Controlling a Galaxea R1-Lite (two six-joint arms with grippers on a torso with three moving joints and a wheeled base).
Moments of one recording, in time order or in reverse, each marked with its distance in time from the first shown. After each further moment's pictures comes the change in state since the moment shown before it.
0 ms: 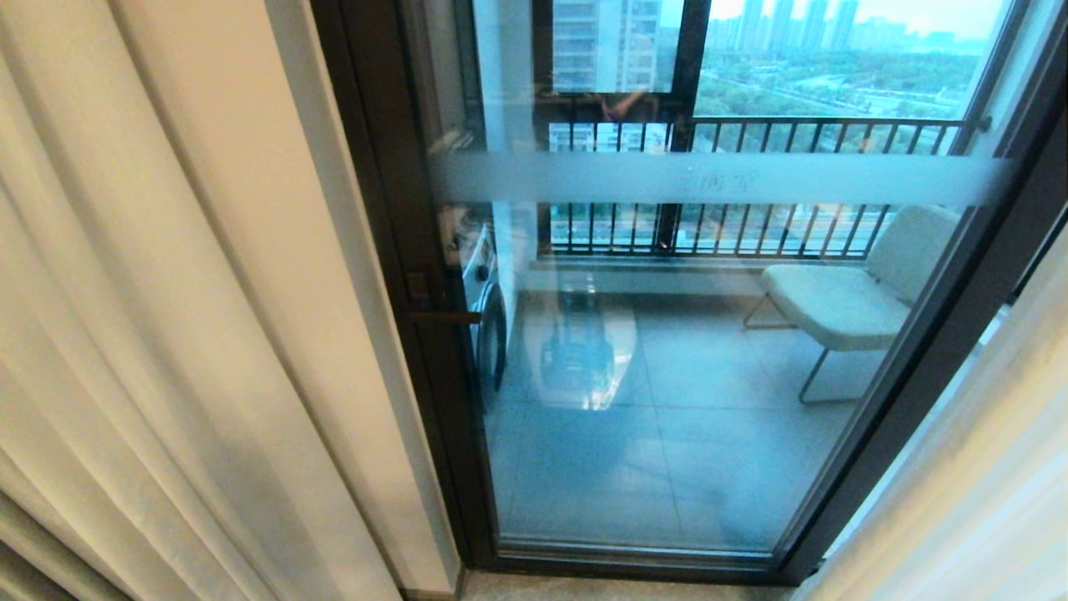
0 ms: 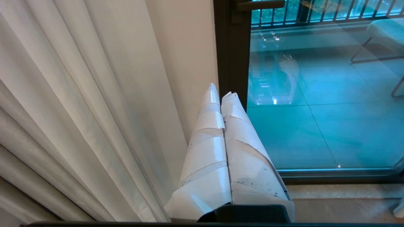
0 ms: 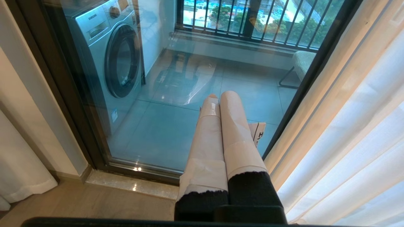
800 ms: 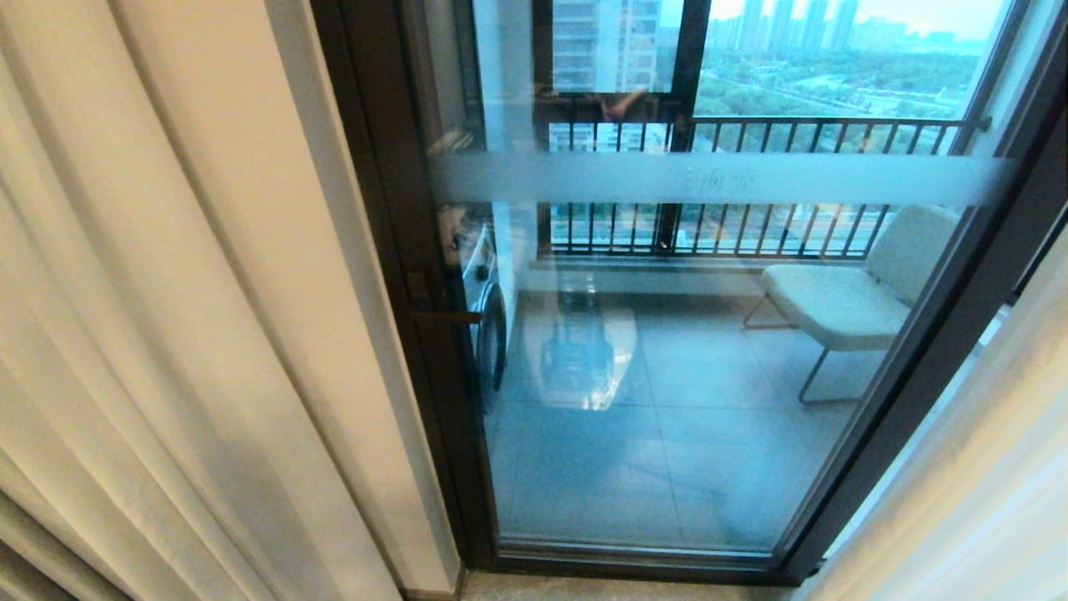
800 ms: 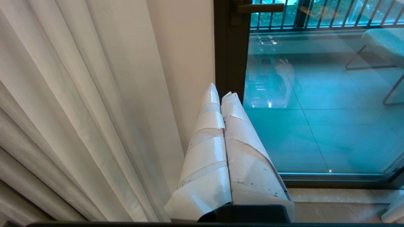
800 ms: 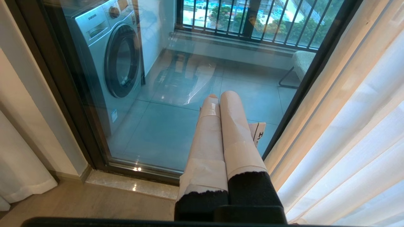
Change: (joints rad) left arm 0.000 0.000 0.005 -0.008 0.005 -0.044; right arm 0.000 0.000 0.000 0.000 0.000 0.000
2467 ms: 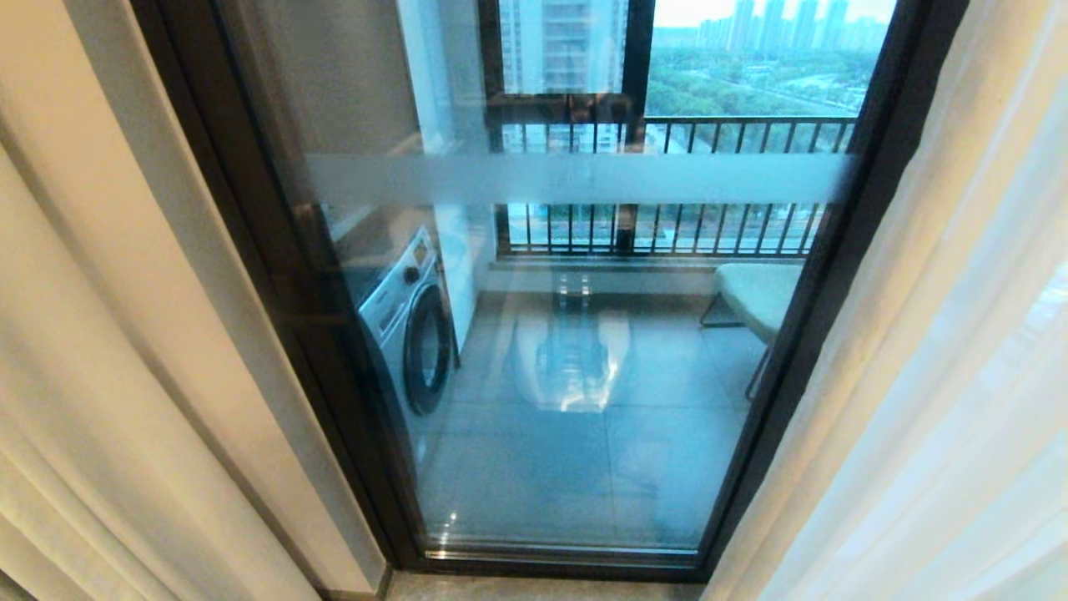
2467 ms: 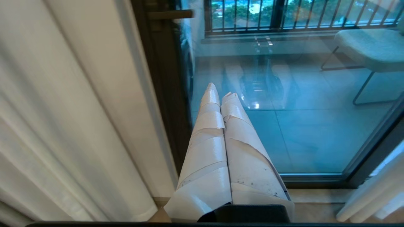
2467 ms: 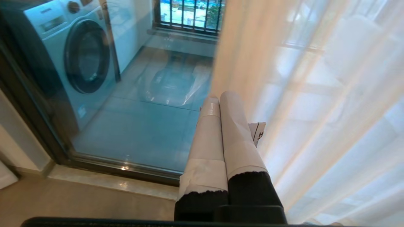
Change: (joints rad) left arm 0.000 0.000 0.000 0.001 0.000 -0.001; right arm 0.000 0.000 0.000 0.000 0.000 0.000
